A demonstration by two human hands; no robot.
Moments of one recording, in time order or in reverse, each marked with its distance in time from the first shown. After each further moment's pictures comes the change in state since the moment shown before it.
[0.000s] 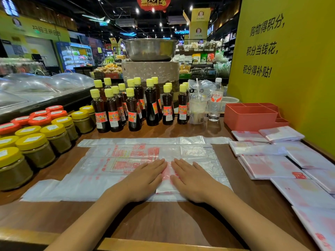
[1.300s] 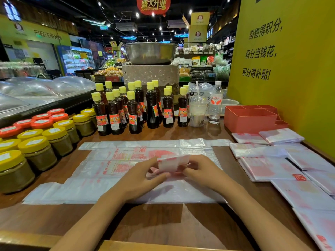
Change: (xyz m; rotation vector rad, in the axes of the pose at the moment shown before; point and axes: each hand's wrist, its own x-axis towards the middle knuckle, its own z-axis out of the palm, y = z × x) left_hand -0.016 0.003 -0.015 -0.450 0.332 0.030; right_hand -0.006 0.017 -0.028 0.667 0.300 -0.083
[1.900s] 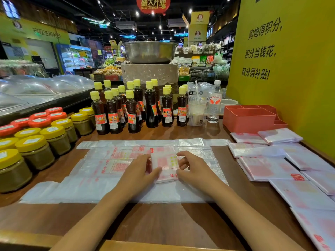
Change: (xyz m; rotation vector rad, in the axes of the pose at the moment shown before) left_hand 0.014 -0.018 0.017 0.168 0.141 -0.220; right_hand 0.005 0.000 0.019 0.026 0.103 0.119
